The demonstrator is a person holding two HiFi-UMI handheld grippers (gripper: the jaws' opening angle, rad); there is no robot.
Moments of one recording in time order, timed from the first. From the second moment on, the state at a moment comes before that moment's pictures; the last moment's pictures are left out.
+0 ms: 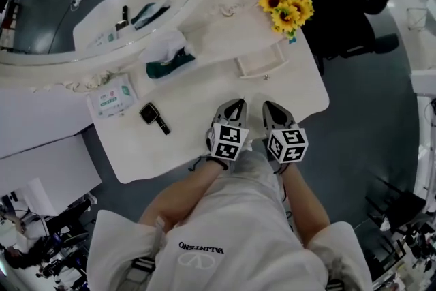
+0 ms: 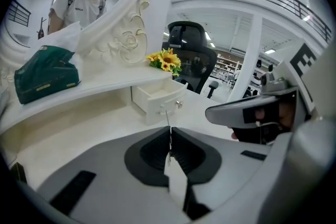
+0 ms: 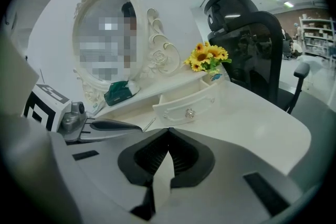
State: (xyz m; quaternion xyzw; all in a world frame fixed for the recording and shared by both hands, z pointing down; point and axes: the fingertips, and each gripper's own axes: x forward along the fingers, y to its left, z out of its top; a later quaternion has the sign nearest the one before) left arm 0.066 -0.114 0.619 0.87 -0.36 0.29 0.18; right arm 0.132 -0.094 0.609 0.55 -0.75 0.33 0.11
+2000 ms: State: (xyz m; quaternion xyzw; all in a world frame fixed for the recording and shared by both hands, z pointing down) left arm 0.140 -0.220 0.588 0.88 -0.36 0.28 0.15; right arm 0.174 -0.214 0.574 0.57 -0.77 0.29 0.08
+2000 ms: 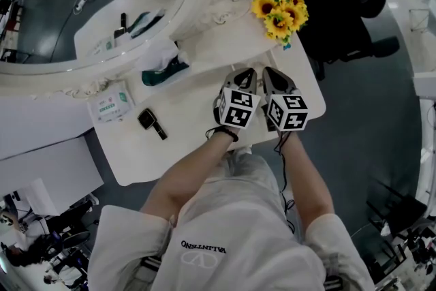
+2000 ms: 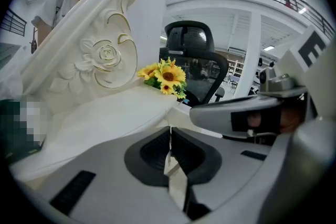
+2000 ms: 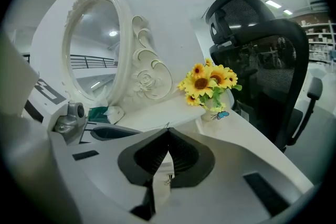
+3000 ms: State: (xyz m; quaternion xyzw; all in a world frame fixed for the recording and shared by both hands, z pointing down) left arm 0.142 -0.222 0.596 0.87 -0.36 0.30 0.13; right arm 0.179 -0.204 0.579 0.57 -0.76 0.30 0.08
